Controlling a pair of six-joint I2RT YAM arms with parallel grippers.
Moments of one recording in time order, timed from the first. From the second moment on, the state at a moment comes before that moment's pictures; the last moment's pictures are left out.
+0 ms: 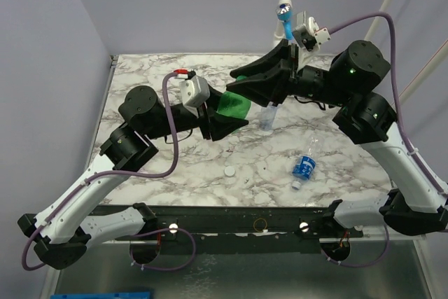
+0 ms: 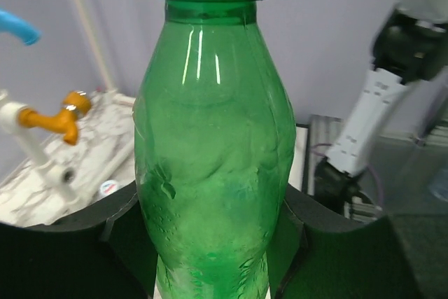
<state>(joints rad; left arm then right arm) -0.79 1.01 1.27 -0.12 0.48 -0.07 0.87 1.31 1.83 -0.29 -0.48 0.14</state>
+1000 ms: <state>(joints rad) -0.79 1.02 1.20 -0.10 0.12 0.13 0.87 1.44 1.95 -0.43 0.01 0.16</state>
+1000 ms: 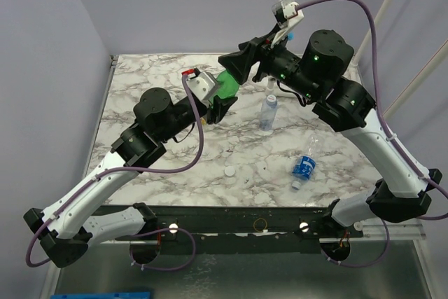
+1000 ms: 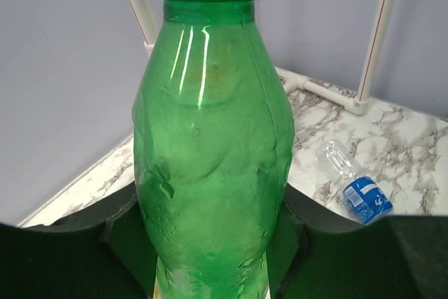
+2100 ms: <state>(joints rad) -0.78 1.00 1.20 -0.07 0.20 0.08 0.86 1.41 1.89 -0.34 -0.30 0.16</state>
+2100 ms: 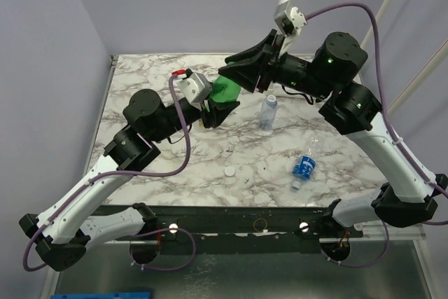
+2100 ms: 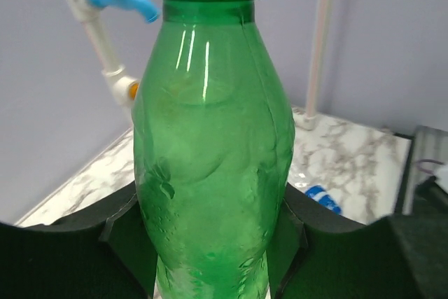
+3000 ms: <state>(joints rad) -0.79 1.01 1.20 -0.13 0.29 0.07 0.88 1.40 2.02 -0.42 -0.22 0.15</state>
